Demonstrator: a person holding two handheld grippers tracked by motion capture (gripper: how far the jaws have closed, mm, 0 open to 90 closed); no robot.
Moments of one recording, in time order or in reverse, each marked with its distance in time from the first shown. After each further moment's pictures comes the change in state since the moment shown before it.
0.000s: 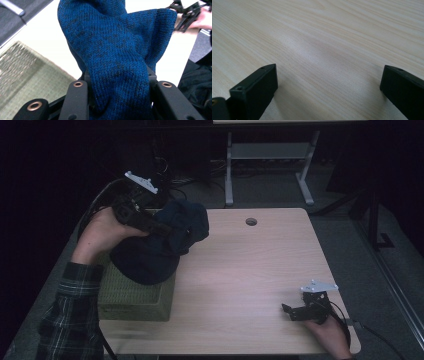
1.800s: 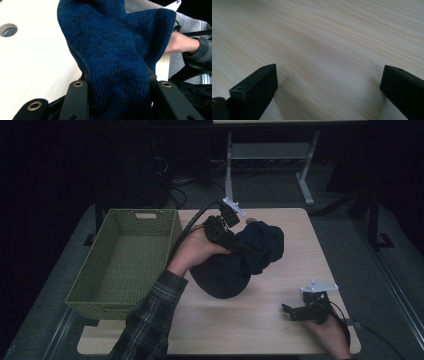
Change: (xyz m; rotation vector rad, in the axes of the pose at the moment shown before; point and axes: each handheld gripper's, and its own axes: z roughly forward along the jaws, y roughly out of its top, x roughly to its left) left arm -0.076 0.075 0.159 -0.024 -0.213 0.113; right arm 0.000 0.000 0.000 0.000 0.000 0.001
